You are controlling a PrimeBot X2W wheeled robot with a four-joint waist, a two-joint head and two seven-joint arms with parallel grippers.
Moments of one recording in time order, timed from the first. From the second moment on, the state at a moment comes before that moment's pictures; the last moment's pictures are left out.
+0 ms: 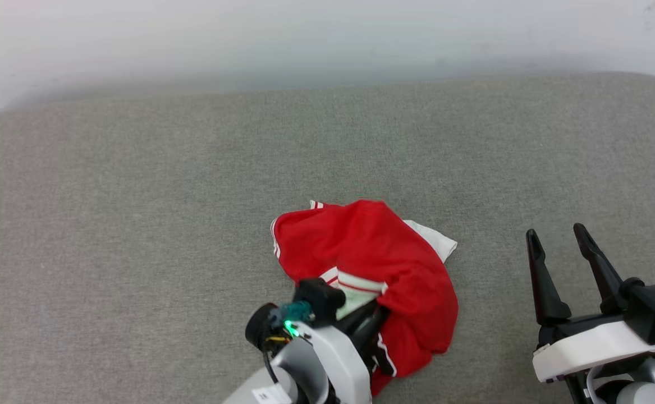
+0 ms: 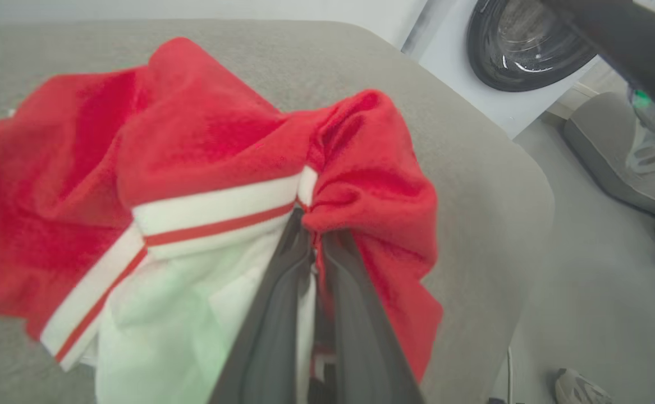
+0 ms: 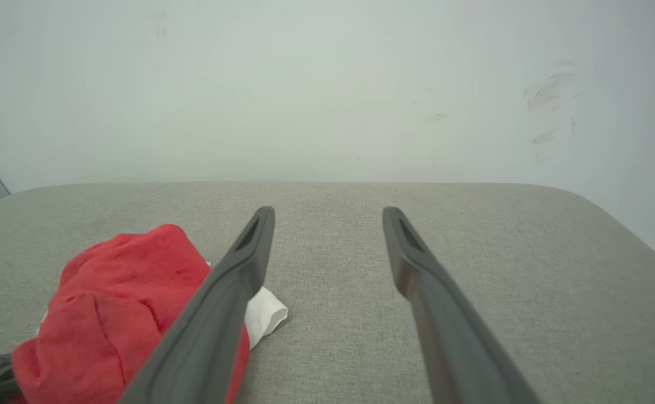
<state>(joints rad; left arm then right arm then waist) -0.34 0.14 -0.71 0.29 -0.57 -0.11 0.00 -0.01 -0.05 -0.03 -0.09 0.12 0.13 -0.08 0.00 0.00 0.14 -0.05</state>
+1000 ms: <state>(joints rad) -0.25 0.26 -0.57 0.14 -0.56 0.08 -0.24 0.04 -0.05 -0.03 -0.09 0.13 0.13 -0.04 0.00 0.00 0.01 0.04</state>
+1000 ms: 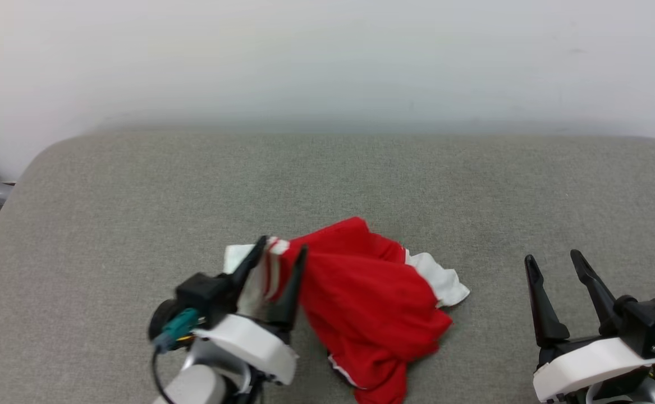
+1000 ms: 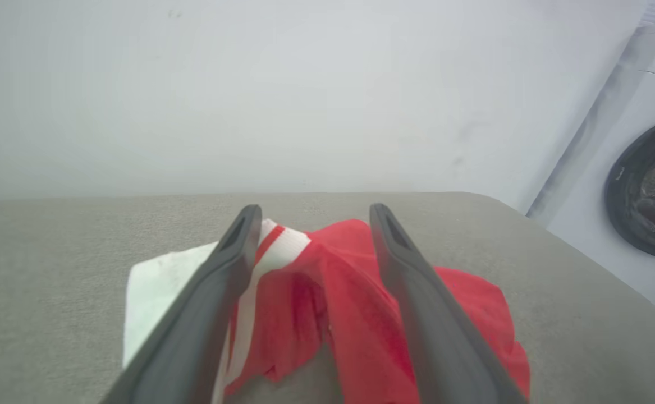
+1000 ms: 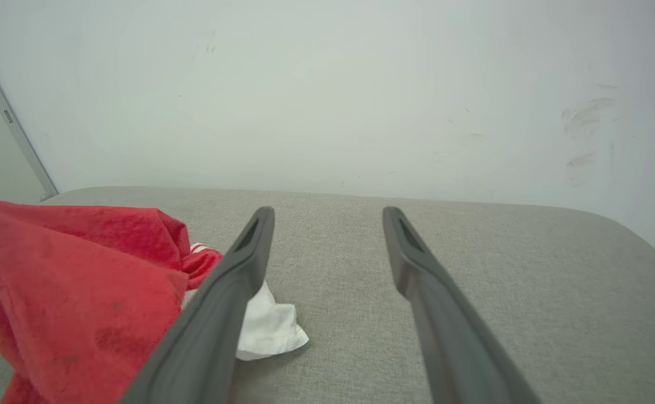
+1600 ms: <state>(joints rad) -0.06 0.38 -0.38 0.14 -0.58 0.17 -0.26 0.08 -0.05 -0.03 -0.10 0.13 0.13 -0.02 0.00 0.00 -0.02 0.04</state>
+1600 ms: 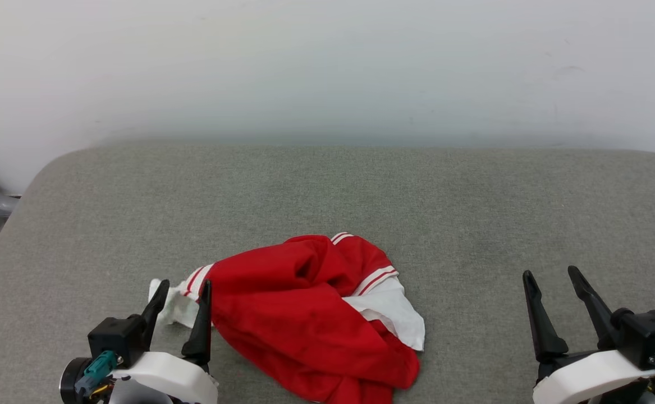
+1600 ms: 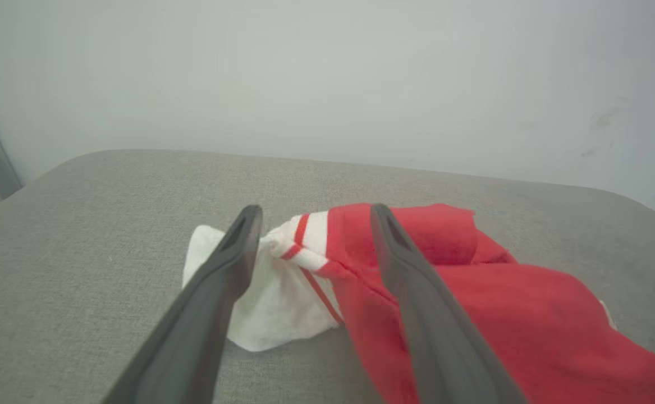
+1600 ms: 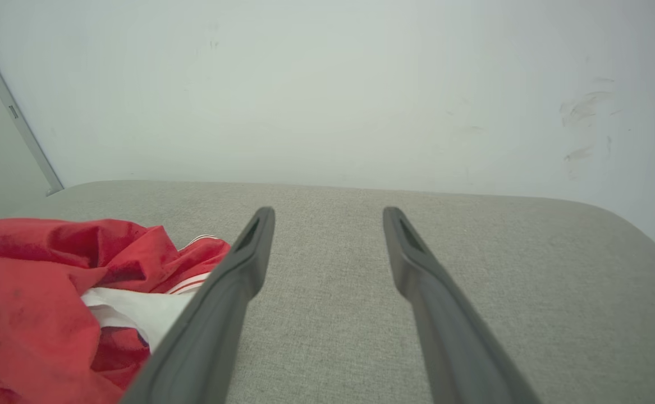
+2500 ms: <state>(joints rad) -0.09 0.34 -0.37 0.08 -0.51 0.15 -0.26 0.04 -0.05 0.00 0.06 0.15 0.13 0.31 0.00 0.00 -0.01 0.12</state>
